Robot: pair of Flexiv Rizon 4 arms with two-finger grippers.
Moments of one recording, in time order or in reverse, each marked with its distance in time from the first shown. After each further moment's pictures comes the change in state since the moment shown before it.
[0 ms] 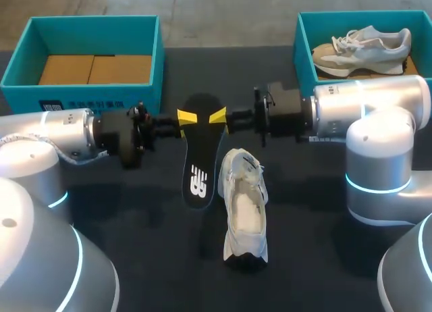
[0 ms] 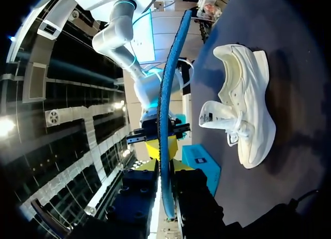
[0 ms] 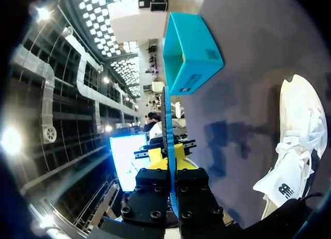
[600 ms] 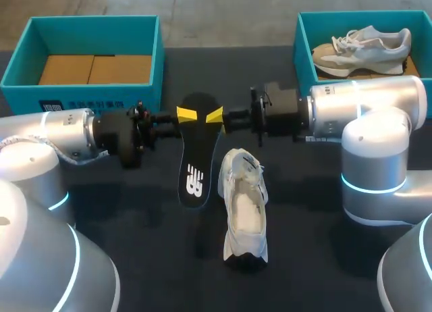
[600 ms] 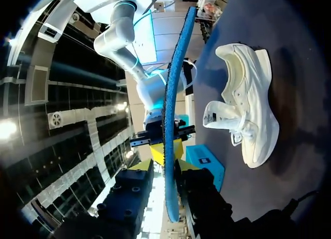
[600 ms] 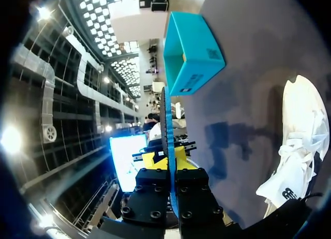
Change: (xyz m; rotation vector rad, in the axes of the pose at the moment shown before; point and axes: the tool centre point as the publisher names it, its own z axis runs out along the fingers) left arm -0.006 -0.001 0.000 0.004 -0.028 0.018; right arm 0.001 0.003 0.006 -0.010 0.002 -0.006
